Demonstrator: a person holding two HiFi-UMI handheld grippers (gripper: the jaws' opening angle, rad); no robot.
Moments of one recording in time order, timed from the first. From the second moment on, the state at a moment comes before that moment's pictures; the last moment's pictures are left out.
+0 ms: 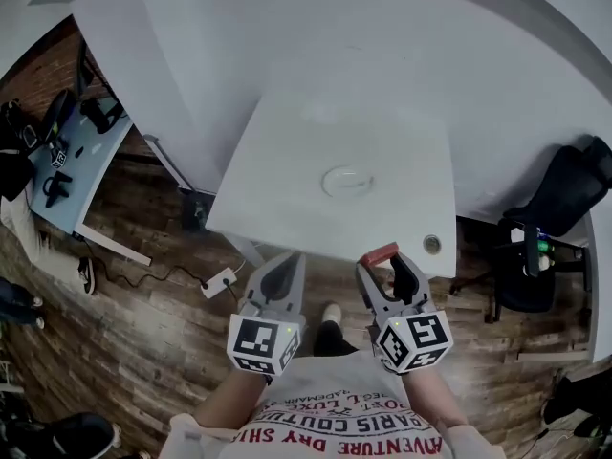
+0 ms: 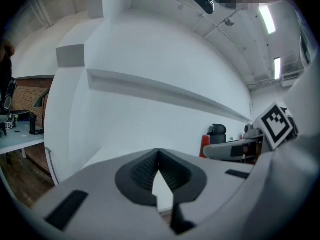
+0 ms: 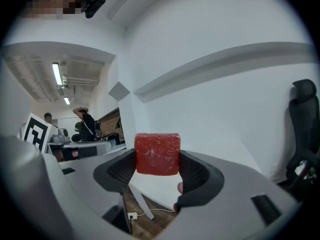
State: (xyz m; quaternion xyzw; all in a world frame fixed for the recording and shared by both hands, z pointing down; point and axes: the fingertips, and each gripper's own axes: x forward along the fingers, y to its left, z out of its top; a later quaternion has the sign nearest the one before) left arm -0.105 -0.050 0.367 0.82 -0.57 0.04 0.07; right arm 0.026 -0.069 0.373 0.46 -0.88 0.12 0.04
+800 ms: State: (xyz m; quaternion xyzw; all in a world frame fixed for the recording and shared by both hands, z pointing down) left arm -0.089 -0.277 0.396 0.81 -0.58 0.06 0.11; right arm 0.042 -0.293 0.423 0.44 -0.87 0.18 0.13
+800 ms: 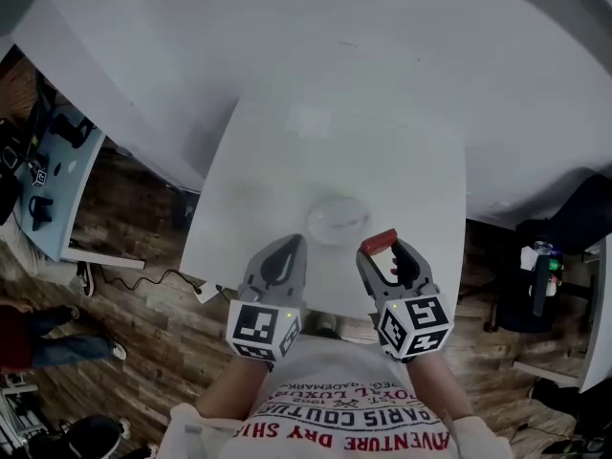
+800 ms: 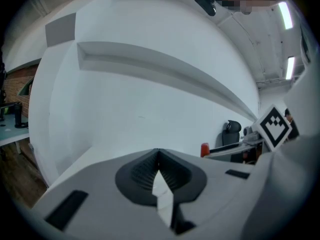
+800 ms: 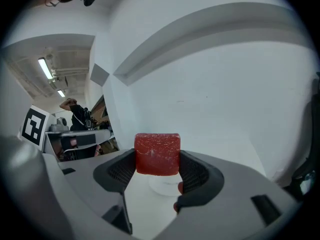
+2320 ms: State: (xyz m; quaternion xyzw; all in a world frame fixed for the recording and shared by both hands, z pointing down) left arm -0.146 -0.375 0.531 0.83 -0.48 0.13 0.25; right arm -0.028 -0.385 0.638 0.40 -0.73 0.28 0.48
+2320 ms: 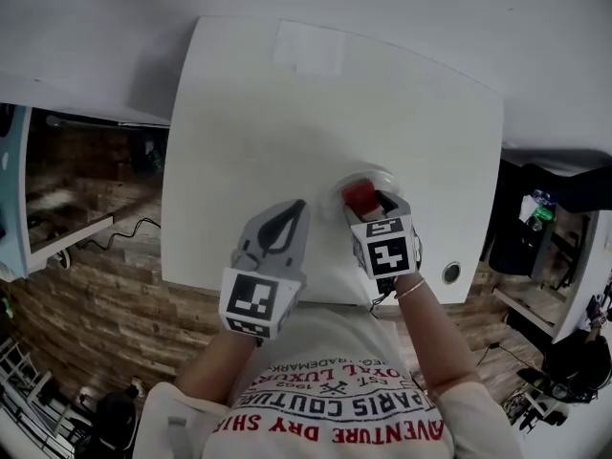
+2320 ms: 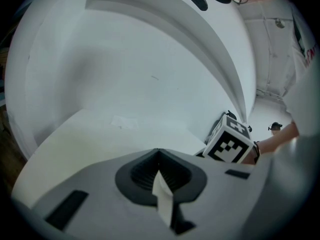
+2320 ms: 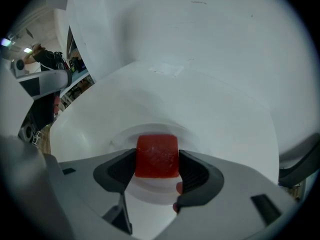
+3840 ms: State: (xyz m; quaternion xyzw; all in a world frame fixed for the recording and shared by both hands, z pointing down) left arm -0.108 -0.388 0.350 0.87 -0.48 0.05 0.07; right arm 0.002 -0.385 0.357 0.55 -0.83 0.05 0.08
